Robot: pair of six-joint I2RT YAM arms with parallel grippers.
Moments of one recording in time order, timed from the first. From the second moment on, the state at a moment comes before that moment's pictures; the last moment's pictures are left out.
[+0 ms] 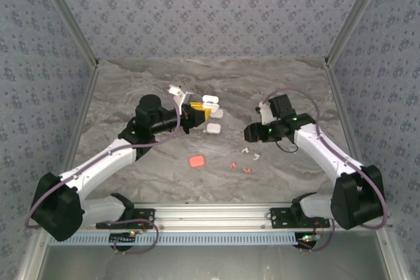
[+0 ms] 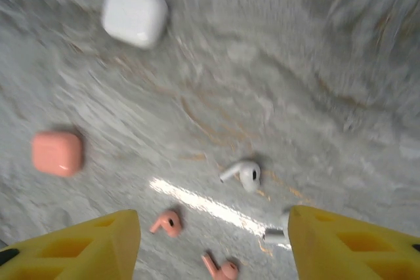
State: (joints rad) left arm -0.61 1.19 0.79 0.27 0.55 -0.31; right arm 0.35 1.31 0.89 -0.68 -0.32 0.22
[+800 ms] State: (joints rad) left arm -0.61 1.19 0.79 0.24 0.53 -0.30; right arm 0.43 1.62 0.89 -0.60 -0.25 0.28
